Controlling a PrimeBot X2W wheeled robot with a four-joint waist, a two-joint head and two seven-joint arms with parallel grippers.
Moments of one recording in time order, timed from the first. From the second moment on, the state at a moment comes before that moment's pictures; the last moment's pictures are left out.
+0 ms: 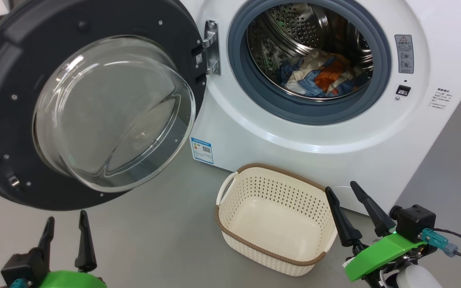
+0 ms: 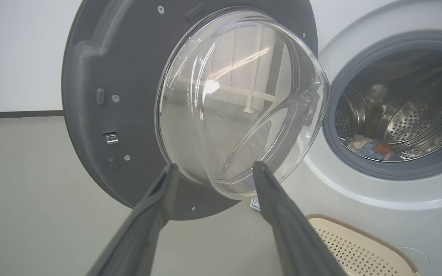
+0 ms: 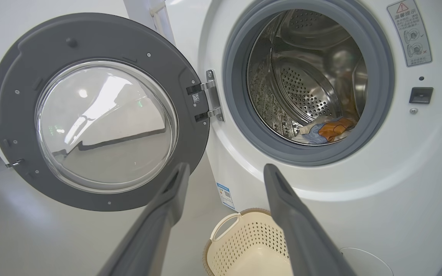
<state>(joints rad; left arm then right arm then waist) -0.06 0.04 0.09 0.24 -0.21 -0.08 -0.26 -0.18 -0.17 0.21 0.30 0.43 0.13 -0.26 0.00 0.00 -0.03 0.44</state>
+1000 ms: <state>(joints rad) -0.06 0.06 0.08 0.23 -0.22 -0.10 -0.26 -0.18 -0.17 0.21 0.31 0.43 0.13 -0.26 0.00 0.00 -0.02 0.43</state>
